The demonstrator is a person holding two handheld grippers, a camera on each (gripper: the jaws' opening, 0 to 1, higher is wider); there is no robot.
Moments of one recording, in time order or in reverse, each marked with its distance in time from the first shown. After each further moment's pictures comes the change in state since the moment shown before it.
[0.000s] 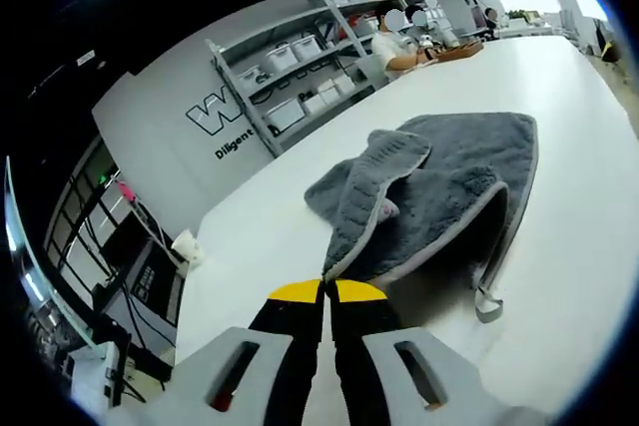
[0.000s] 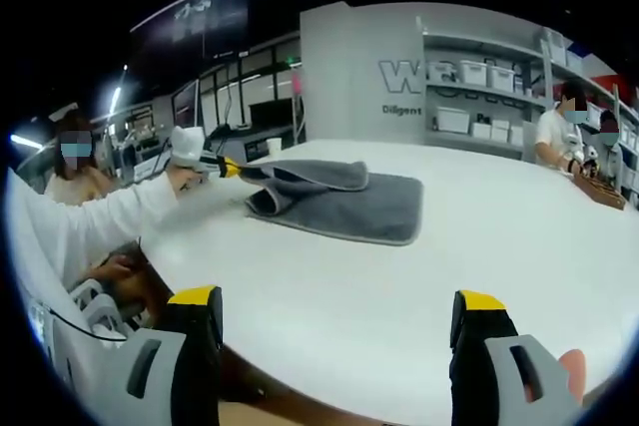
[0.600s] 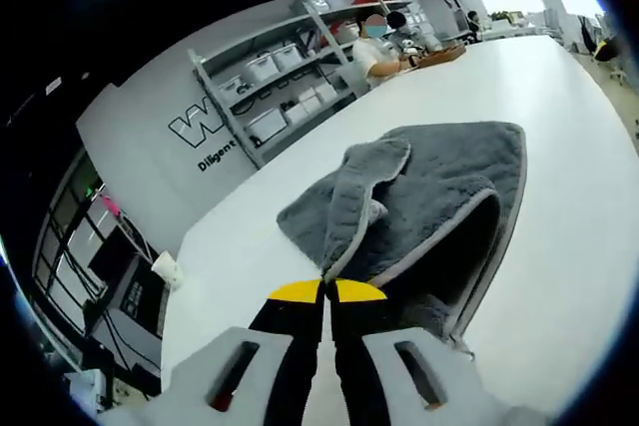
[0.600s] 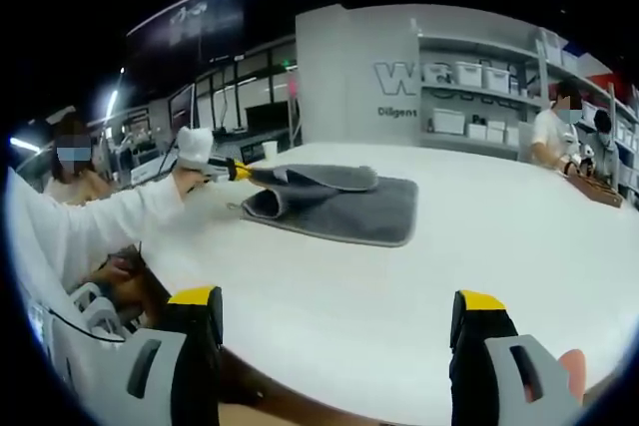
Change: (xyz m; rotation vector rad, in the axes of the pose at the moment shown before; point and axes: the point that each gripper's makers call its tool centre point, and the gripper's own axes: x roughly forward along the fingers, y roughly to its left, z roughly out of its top) left arm 0.021 -0.031 0.029 0.034 -0.031 -0.069; right arm -0.004 -0.006 0.002 0.010 -0.014 -0.017
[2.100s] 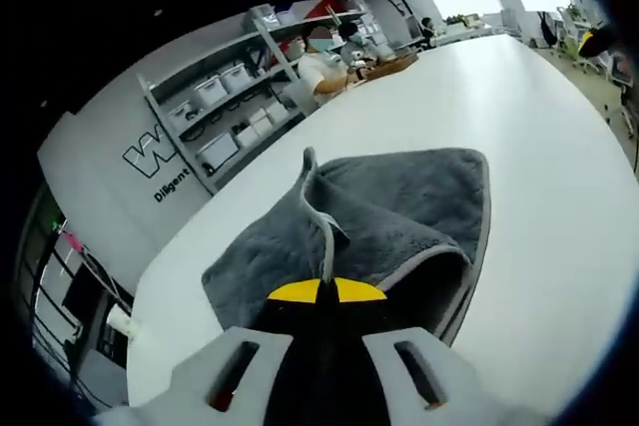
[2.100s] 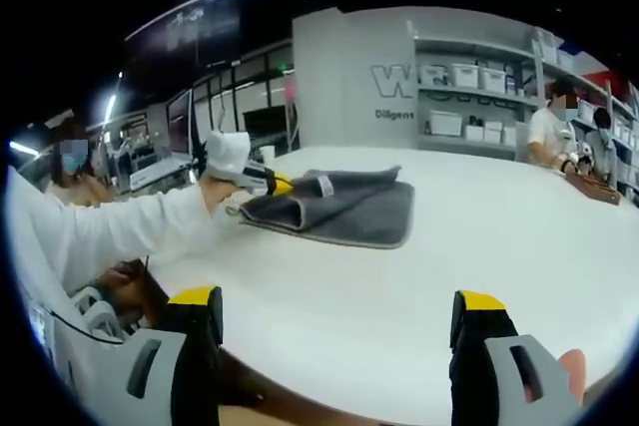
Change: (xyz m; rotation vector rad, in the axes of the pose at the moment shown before) left arm 0.049 -0.101 0.070 0.081 -0.080 -0.174; right arm -0.006 -0.005 -0.001 0.012 -0.014 -0.006
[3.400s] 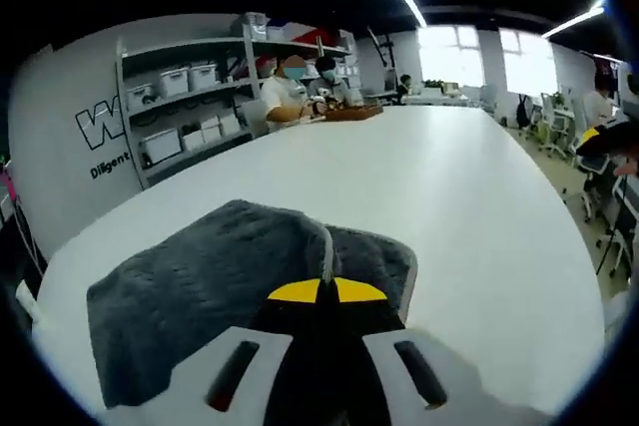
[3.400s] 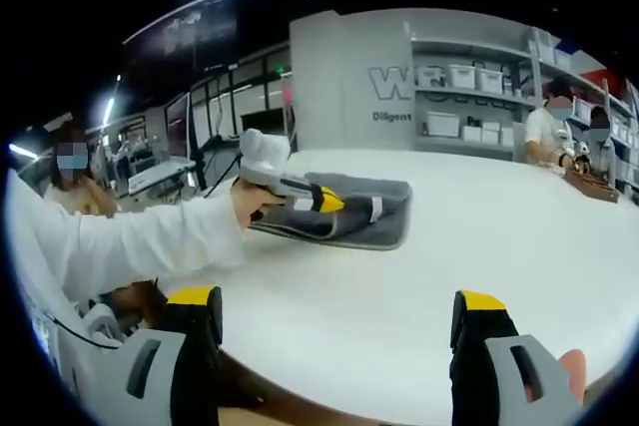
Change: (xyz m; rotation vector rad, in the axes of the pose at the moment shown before) left arm 0.053 -0.104 0.074 -0.227 -0.129 -0.287; right arm -0.002 -0.006 0.002 0.011 -0.013 -0.008
